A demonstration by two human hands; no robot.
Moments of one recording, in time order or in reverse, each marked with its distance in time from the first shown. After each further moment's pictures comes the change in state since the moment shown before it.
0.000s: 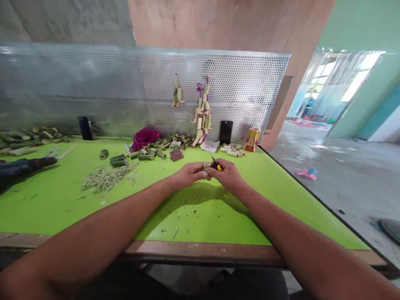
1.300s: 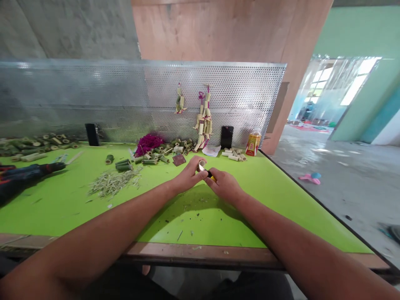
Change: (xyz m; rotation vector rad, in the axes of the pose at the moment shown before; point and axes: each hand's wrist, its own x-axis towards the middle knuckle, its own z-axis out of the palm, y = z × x) left_hand -0.008 0.019 -0.004 0.546 0.221 0.181; right_hand -0.008 -0.004 0.015 -0.564 -0.122 -0.112
